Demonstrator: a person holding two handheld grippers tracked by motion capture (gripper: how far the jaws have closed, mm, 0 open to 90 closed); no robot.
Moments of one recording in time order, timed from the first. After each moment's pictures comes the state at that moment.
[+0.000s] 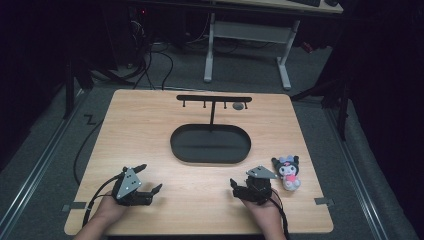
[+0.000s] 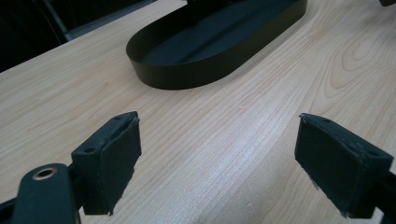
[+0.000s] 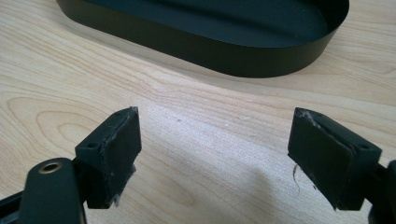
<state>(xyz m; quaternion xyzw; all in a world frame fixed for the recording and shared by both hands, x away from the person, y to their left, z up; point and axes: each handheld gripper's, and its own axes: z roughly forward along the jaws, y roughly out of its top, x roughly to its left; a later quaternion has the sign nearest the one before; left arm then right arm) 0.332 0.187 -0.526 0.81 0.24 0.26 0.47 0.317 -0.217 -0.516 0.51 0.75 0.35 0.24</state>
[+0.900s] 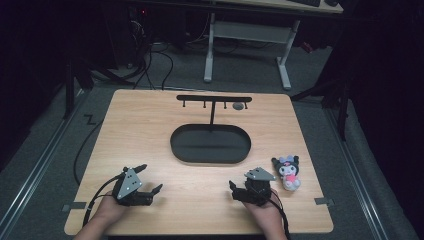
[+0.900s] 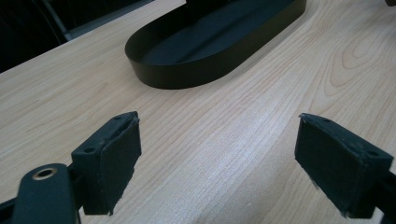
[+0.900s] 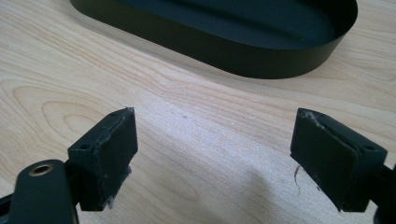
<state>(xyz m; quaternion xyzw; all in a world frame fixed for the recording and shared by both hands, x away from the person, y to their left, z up) 0.331 0.186 -0.526 0.81 0.24 0.26 0.46 0.314 -0.215 -0.517 0.49 0.76 0.35 0.24</state>
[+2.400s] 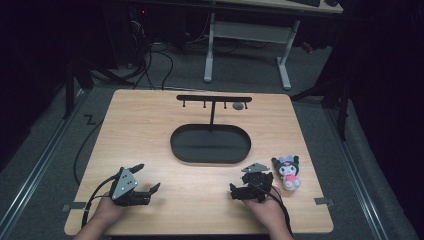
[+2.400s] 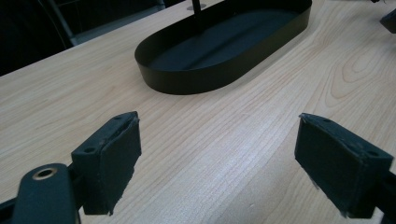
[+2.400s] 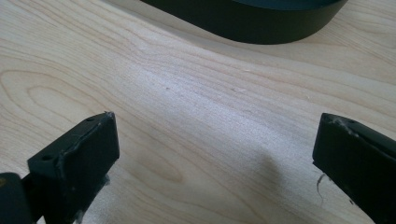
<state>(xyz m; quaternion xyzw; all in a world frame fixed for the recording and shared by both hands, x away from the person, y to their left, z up) 0.329 0.194 -0.525 0.79 0.25 0.26 0.49 0.329 -0.211 -0.511 0.51 0.79 0.25 0.21</state>
